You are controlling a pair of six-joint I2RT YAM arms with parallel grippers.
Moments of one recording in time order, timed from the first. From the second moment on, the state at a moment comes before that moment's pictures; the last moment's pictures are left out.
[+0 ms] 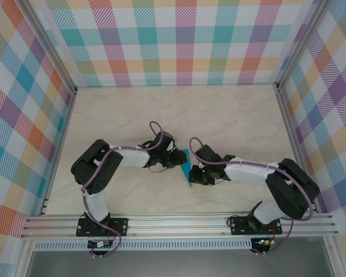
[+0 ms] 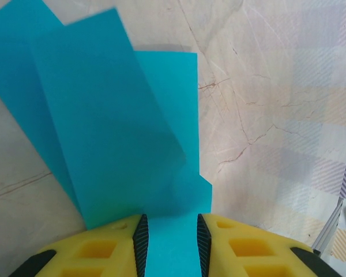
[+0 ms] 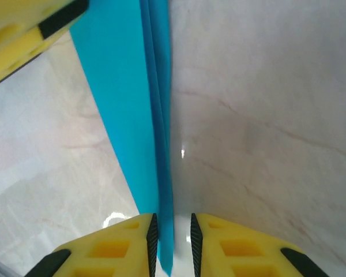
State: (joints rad) left arm -0.70 1.85 0.90 0.08 0.41 -0.92; right arm 0.77 1.44 0.64 -0.32 -0.27 0.85
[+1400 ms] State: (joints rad) left arm -0.70 1.86 0.93 0.04 0.41 -0.91; right arm 0.65 1.47 0.55 0.00 -0.62 0.91
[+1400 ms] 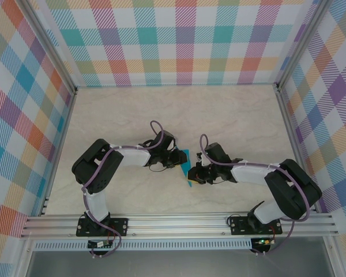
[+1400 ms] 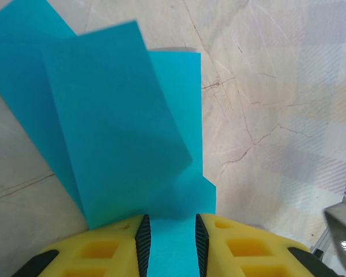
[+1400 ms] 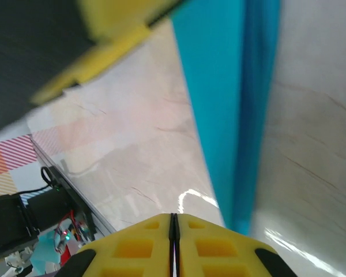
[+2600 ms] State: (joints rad) left arm -0.70 1.88 0.96 0.00 0.42 -0.91; right arm 0.67 1.38 0.43 -0.05 -0.63 0.89
